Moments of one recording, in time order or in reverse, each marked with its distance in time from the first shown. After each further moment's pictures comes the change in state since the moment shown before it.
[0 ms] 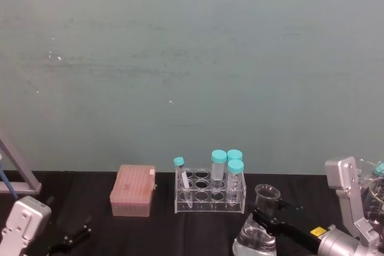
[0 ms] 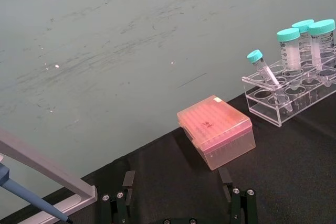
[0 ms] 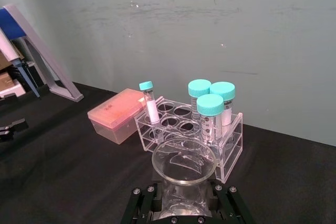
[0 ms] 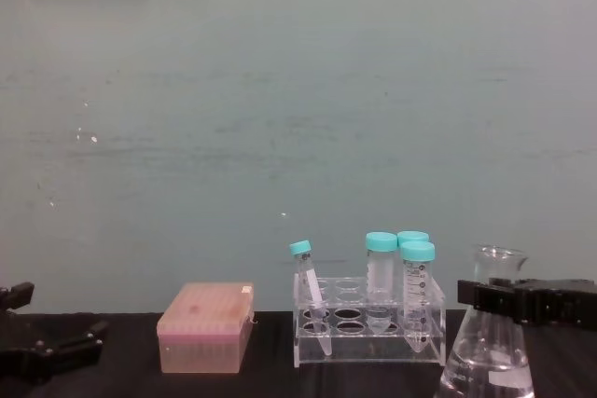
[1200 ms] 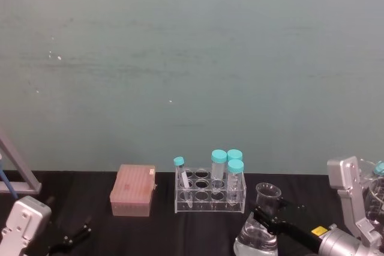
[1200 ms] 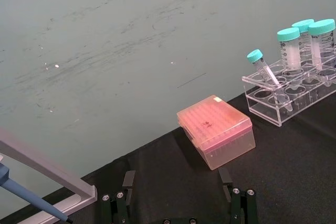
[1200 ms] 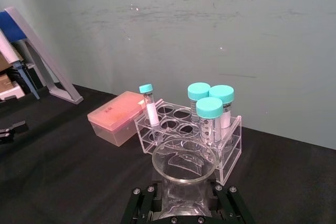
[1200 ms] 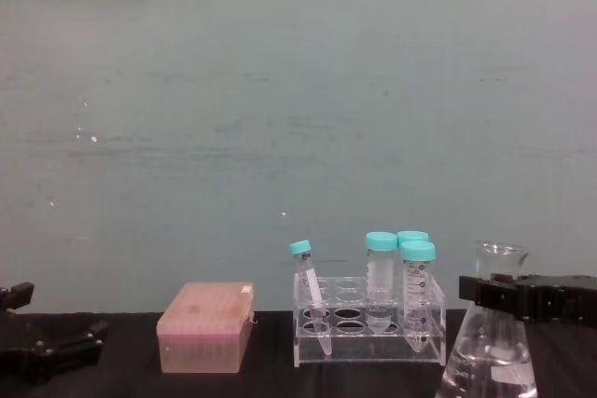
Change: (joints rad) left arm 0.000 0.000 0.000 0.000 0.000 0.000 0.000; right arm -0.008 0.002 0.005 -0.012 -0.001 -0.009 -0.005
